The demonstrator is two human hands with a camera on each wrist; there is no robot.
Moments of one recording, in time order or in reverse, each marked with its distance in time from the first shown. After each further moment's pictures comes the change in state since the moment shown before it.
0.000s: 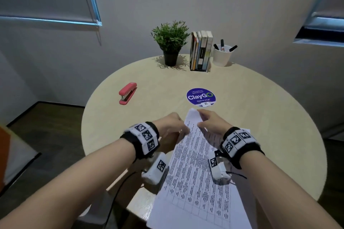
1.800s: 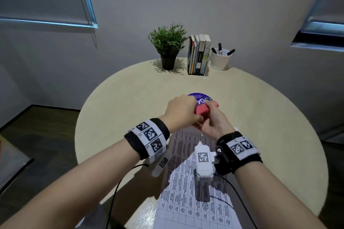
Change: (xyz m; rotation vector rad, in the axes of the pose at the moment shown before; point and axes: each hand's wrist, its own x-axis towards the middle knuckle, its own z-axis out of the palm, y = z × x) left_hand -0.008 0.061 -0.010 0.718 0.439 0.476; right_hand 0.009 -0.040 -0.001 1.311 0.243 0.332
